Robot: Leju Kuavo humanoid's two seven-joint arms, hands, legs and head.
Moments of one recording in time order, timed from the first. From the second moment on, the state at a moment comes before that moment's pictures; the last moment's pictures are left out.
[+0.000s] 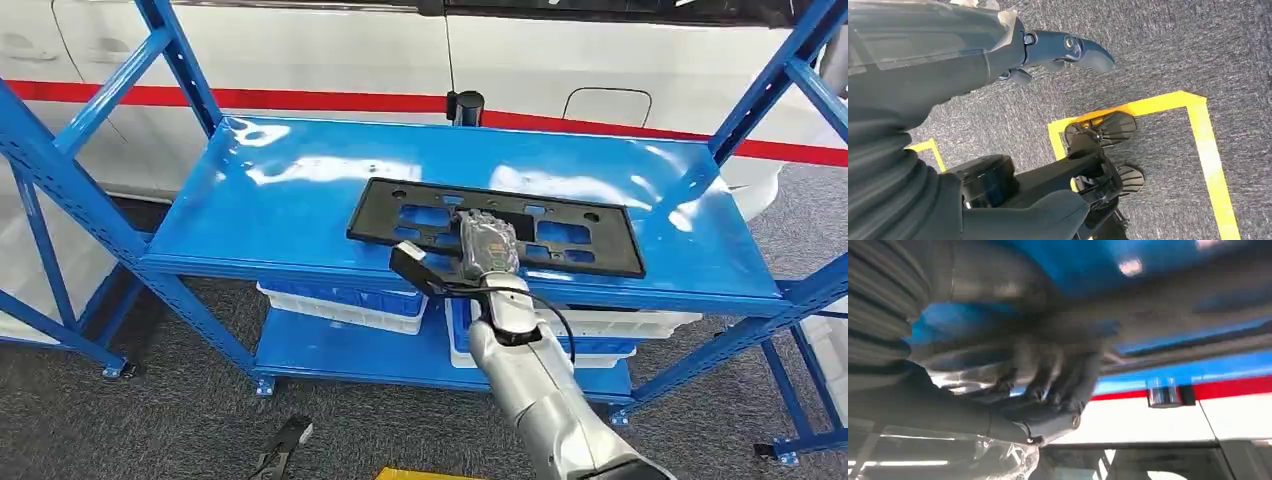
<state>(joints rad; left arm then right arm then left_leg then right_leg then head) -0.26 -0.21 0.57 -0.19 -0.64 -0.06 0.06 -0.67 0.27 0.50 -0.59 1.55 -0.32 0.13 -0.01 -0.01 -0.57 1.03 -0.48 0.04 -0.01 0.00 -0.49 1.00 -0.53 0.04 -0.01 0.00</state>
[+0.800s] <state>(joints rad) -0.28 -0.21 0.57 -0.19 -0.68 -0.07 0.03 -0.58 0.22 0.45 -0.77 1.46 -0.40 0.04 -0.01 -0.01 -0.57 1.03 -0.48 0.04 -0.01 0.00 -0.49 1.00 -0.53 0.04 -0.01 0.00</state>
